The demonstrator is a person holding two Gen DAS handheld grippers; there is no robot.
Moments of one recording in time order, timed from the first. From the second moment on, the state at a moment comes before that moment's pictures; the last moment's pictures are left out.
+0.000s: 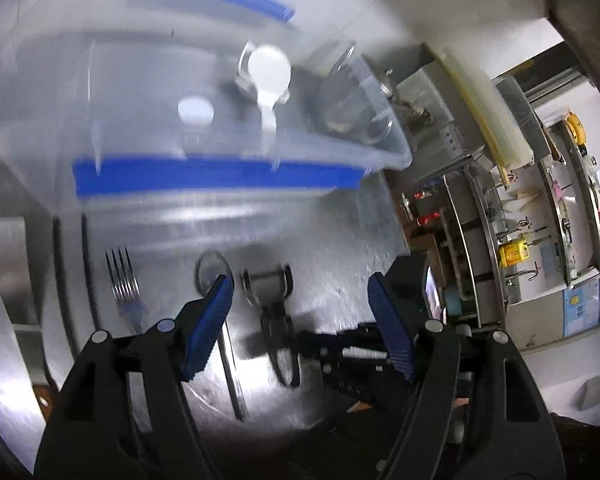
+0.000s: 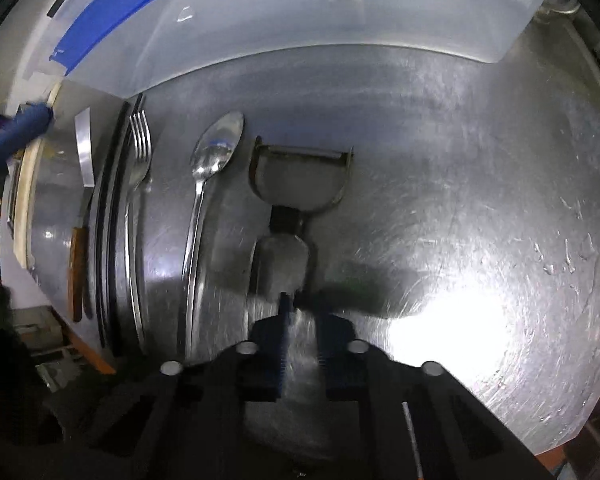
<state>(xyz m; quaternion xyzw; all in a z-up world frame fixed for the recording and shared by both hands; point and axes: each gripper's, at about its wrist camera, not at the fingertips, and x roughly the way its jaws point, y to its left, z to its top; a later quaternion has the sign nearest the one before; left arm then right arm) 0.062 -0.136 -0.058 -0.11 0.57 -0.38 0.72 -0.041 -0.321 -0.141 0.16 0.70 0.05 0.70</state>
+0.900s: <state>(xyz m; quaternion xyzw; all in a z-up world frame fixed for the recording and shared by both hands) 0.031 -0.187 -0.174 -0.14 0.74 -0.35 0.56 -0.084 -0.377 -0.146 0.39 0.66 0.10 0.64</state>
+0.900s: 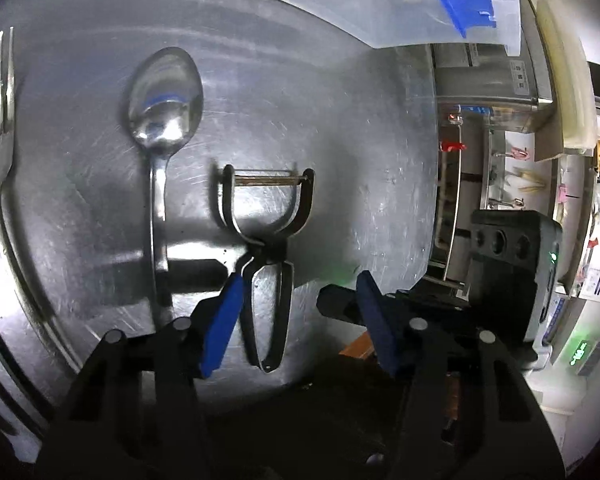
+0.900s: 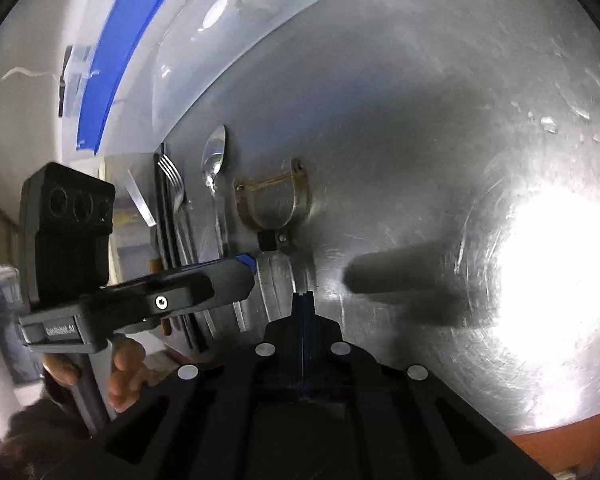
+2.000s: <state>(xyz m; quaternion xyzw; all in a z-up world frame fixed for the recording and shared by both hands) 0.009 -0.195 -0.187 -0.13 0.74 -0.33 0.57 -0.087 -0.352 -0.154 0.39 0.68 0.12 0.61</state>
